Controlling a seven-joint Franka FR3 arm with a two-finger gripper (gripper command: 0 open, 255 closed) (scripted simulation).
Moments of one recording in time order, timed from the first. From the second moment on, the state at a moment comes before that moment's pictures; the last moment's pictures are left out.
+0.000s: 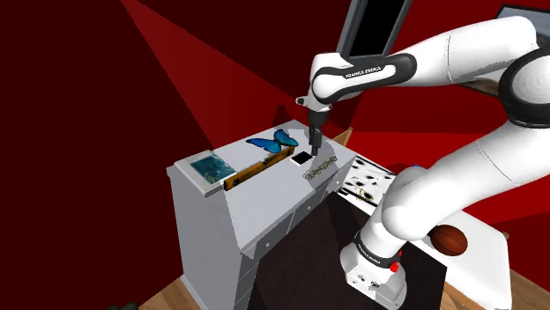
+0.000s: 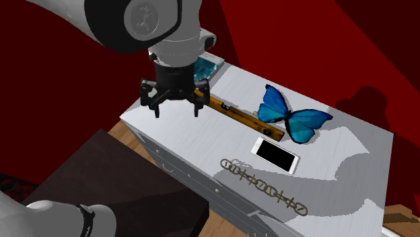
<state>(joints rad) 0.07 -0.42 -0.30 -2.52 -0.15 1.94 -0.80</state>
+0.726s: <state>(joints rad) 0.12 0.02 -0.40 -2.37 -0.08 2.27 -1.29</state>
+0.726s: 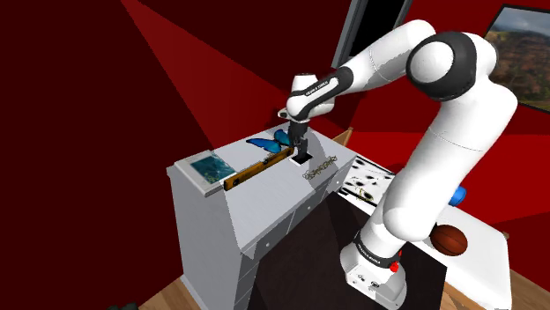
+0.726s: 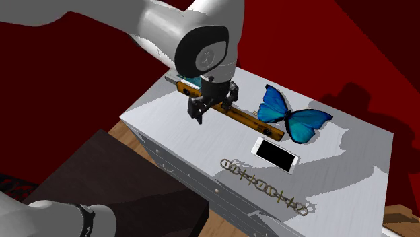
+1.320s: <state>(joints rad) 0.07 0.37 -0.32 -2.13 0.06 2.43 -1.67</state>
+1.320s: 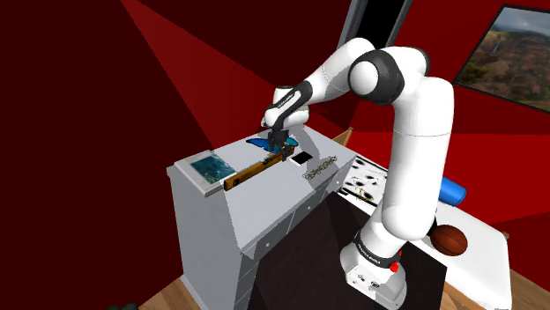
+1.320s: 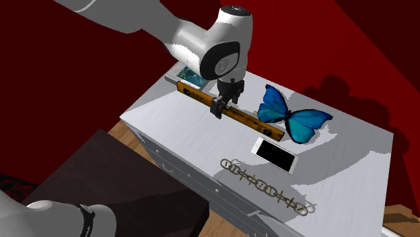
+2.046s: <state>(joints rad) 0.02 0.62 -0.23 -1.97 0.10 2.54 -1.83</state>
